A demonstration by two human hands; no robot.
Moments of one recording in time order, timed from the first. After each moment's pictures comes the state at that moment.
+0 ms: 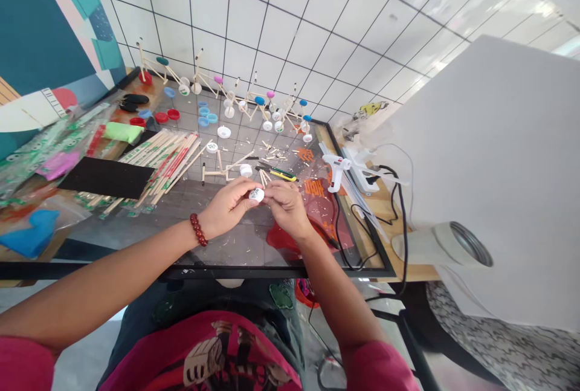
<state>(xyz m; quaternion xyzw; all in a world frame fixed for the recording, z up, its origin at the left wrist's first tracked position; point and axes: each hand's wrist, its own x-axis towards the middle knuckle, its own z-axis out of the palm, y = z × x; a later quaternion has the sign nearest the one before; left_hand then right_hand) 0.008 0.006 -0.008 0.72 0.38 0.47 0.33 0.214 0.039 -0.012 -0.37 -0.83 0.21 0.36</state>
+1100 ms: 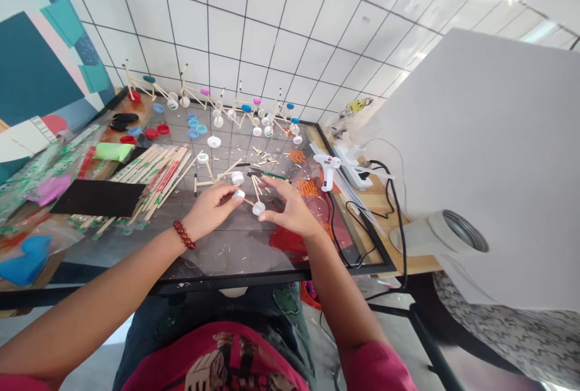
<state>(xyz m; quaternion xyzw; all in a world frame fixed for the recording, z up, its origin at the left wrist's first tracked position) -0.014 0.022 -0.007 0.72 0.48 0.42 0.27 0.238 0.045 0.003 -0.38 -0.82 0.26 0.34</state>
